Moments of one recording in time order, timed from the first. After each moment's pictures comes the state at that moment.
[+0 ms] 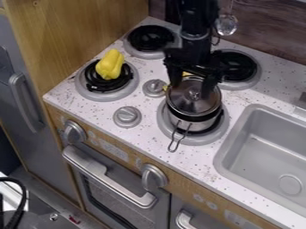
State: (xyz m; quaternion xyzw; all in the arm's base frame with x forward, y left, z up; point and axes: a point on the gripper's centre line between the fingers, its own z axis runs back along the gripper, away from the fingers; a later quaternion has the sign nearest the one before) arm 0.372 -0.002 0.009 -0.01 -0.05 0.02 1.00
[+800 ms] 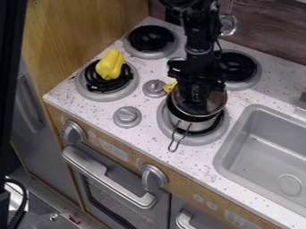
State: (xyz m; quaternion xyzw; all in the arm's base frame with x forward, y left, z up) arm 0.380 -0.001 -0.019 -0.01 -0.05 0.05 1.00
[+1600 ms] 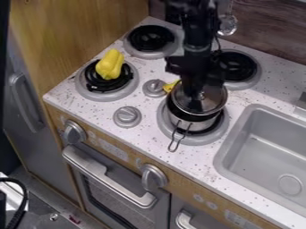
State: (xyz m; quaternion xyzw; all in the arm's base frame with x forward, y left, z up) arm 0.383 0.001 0.003 0.00 -0.09 0.05 0.99
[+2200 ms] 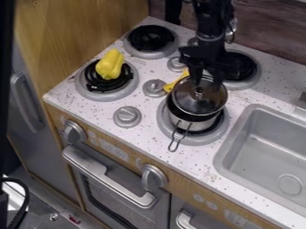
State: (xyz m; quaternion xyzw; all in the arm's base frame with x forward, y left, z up) arm 0.403 -0.016 0.001 -0.01 -0.10 0.04 0.99
